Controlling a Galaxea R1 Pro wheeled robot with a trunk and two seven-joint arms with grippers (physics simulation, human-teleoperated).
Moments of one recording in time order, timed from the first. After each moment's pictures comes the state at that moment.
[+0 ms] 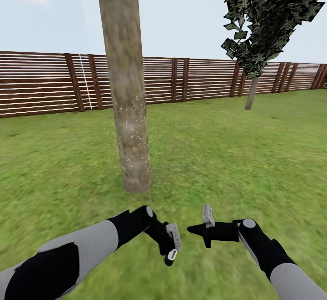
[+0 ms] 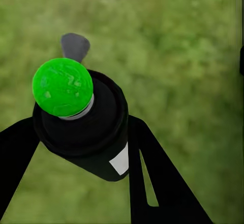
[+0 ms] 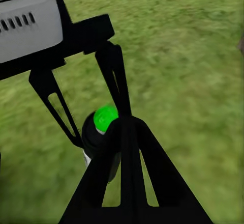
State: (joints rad) left arm -0.97 -0.14 -1.33 -0.40 0.33 0.24 -0.80; right arm -0.59 -0.18 0.17 -0.73 0.06 -0.05 1.18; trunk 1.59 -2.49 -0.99
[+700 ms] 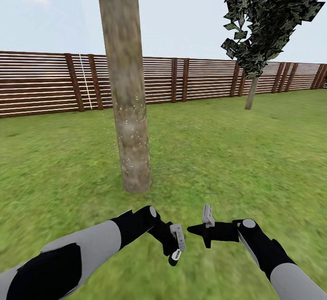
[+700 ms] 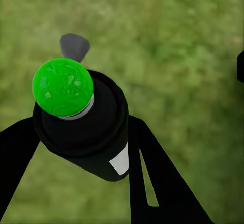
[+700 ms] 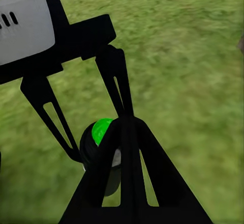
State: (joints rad) left arm -0.97 -0.16 -1.33 -0.40 0.33 0.24 -0.79; right arm -0.59 -0.18 0.18 -0.73 0.06 -0.05 1.18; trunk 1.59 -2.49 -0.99
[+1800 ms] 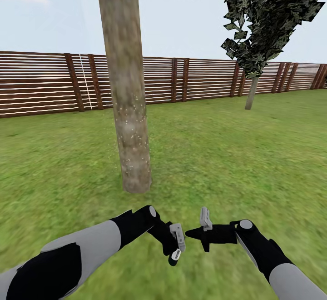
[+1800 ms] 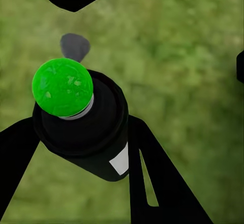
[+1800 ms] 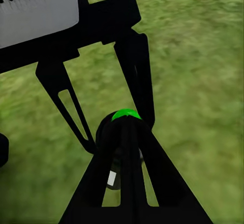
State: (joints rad) left arm -0.97 -0.16 -1.33 -0.40 0.33 0.23 -0.79; right arm -0.59 -0.18 0.23 -0.73 0.06 -0.05 1.18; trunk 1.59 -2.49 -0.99
